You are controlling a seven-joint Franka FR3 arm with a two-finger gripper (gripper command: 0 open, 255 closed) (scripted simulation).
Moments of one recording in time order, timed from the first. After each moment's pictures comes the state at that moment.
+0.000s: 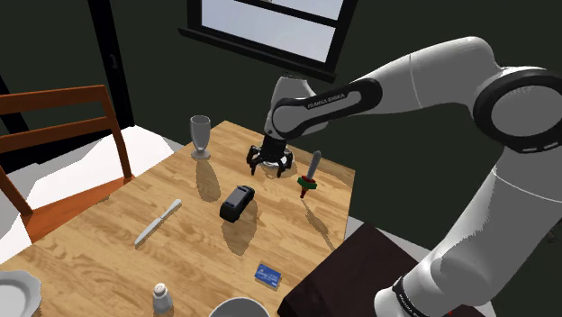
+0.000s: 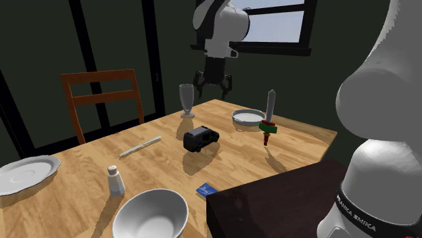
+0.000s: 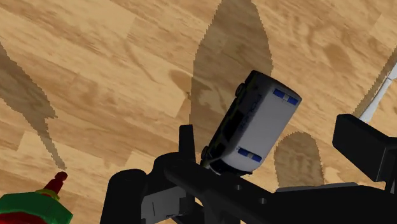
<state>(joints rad) -0.11 0.16 0.28 -2.11 0.10 2.25 0.67</state>
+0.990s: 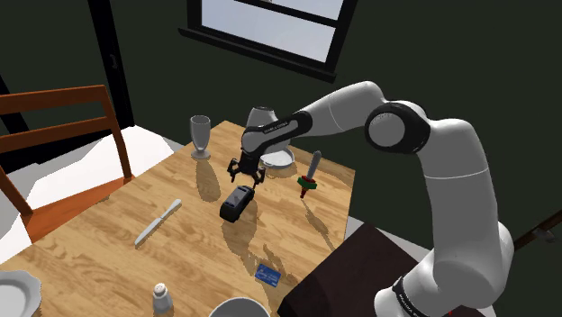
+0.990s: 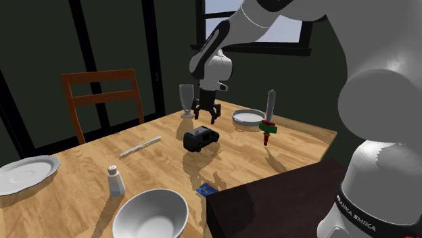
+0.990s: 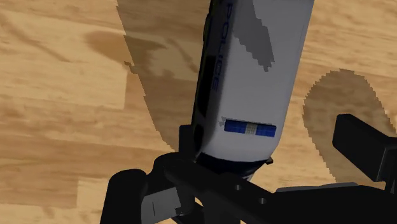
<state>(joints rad) -0.05 0.75 0.19 -1.63 0.06 2.33 0.94</state>
